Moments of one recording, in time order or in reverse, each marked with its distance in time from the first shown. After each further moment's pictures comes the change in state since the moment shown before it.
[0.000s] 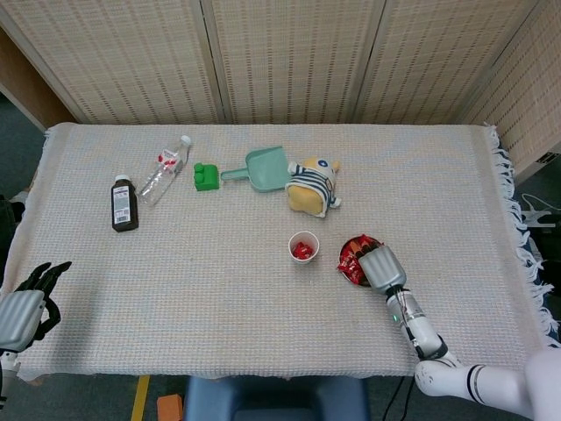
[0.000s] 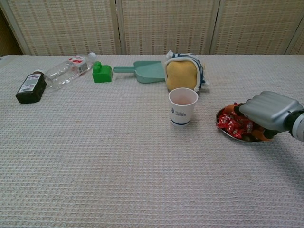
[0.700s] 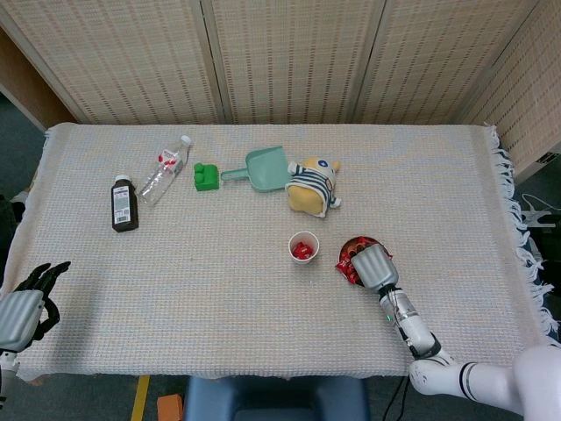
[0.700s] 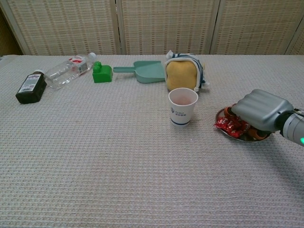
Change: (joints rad) left arm 0.002 0.003 0.000 -0.002 0.001 0.004 -0.003; right arm 0.023 -0.043 -0.017 0.043 -0.035 0.015 -0.066
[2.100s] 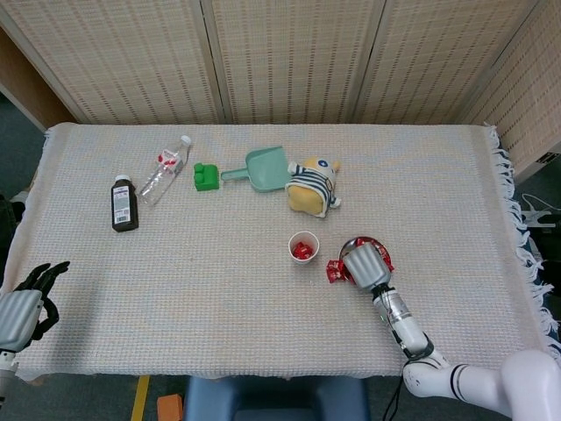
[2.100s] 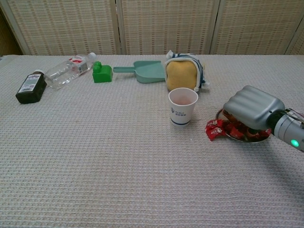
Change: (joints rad) left arm -0.001 0.003 0.000 0.003 0.002 -0.001 -0.013; right arm -0.019 -0.071 0.018 0.098 -0.132 0.083 0.020
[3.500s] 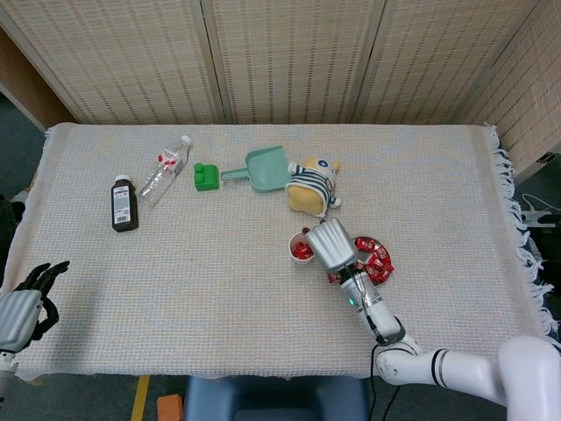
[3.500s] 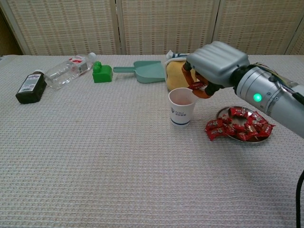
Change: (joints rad) left arm 0.003 0.003 0.001 0.000 0.008 0.009 -0.013; right arm 0.105 -0.006 0.196 -0.162 -0.059 0.026 0.153
